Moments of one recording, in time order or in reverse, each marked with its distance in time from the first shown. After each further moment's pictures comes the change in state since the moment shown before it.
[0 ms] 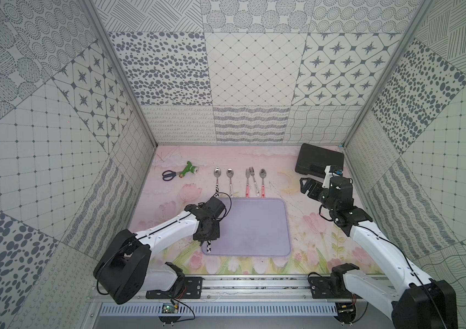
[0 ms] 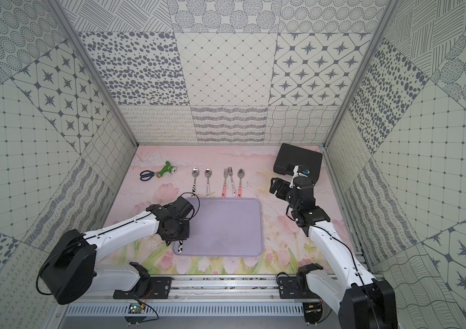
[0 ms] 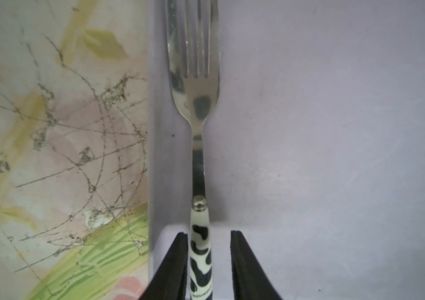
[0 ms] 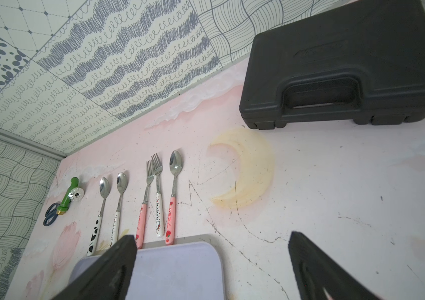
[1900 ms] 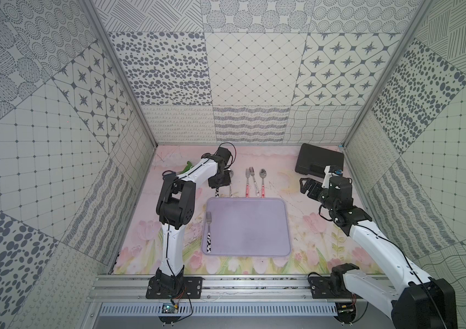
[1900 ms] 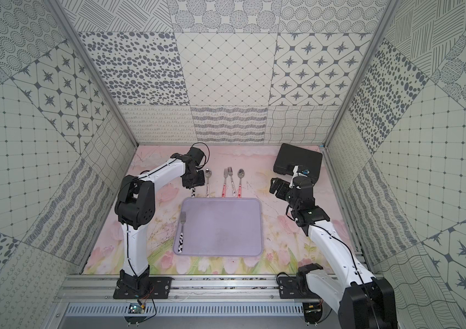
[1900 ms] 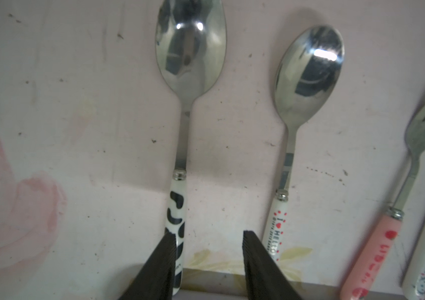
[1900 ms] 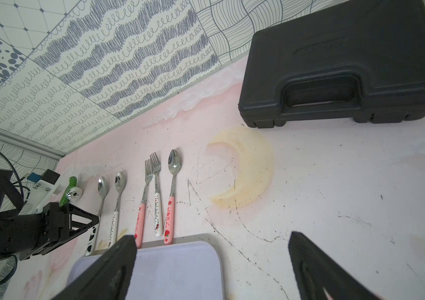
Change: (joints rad) left arm 0.246 0.802 0.961 -0.067 -0.001 0.154; right arm 0.000 0.011 0.000 0.000 0.000 0.000
